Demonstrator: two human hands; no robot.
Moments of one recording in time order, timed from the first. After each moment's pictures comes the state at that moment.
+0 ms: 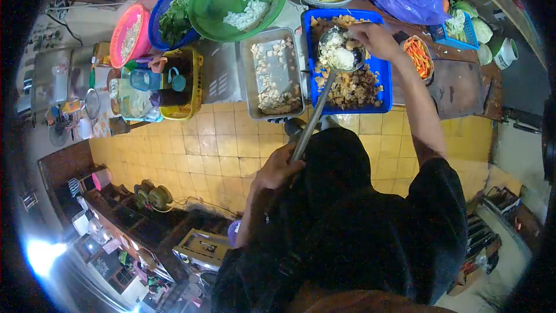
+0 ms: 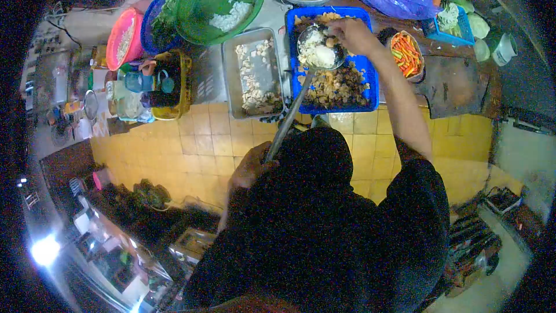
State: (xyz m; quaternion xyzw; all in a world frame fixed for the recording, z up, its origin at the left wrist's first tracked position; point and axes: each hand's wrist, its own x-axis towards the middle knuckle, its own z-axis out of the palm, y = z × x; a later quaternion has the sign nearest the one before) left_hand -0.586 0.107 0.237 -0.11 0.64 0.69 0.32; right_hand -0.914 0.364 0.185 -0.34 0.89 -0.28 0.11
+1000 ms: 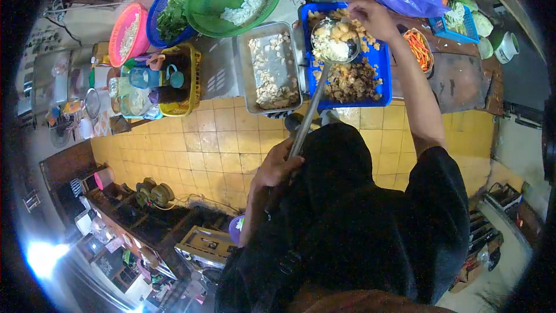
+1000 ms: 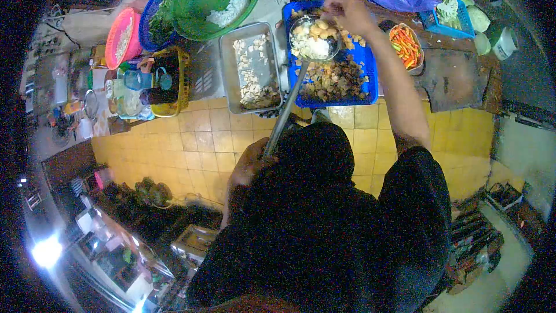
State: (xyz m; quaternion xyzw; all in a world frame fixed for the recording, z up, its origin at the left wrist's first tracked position) left_hand -0.578 0.112 0.239 -0.15 0.65 0.67 0.32; right_hand -0.935 0.363 0.186 -0.28 0.88 -0.37 0.07
